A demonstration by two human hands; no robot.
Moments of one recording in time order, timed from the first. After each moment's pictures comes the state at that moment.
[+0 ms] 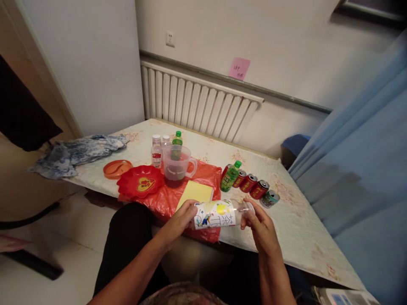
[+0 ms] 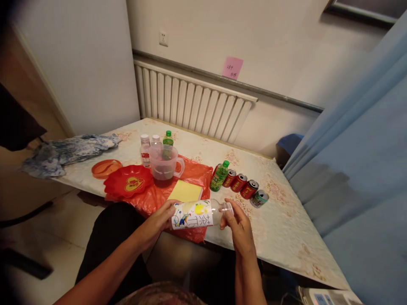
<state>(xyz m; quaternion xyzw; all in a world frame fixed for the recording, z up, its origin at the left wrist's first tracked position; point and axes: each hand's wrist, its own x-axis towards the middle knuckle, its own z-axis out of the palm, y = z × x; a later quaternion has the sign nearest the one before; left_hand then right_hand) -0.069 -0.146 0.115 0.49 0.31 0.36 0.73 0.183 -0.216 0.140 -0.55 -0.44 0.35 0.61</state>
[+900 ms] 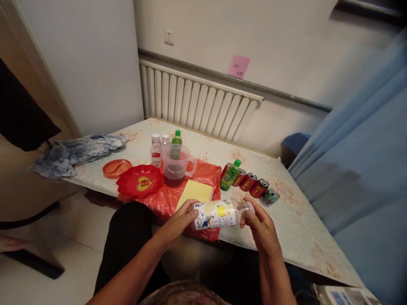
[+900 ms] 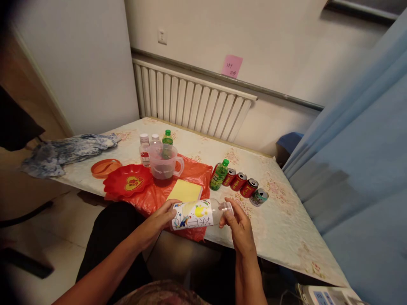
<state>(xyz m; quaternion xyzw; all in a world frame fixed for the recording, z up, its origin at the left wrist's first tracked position) -0.073 -0.148 0.121 0.51 0.29 0.35 0.73 0.186 -0.218 0.135 -0.54 -0.46 0.36 0.61</state>
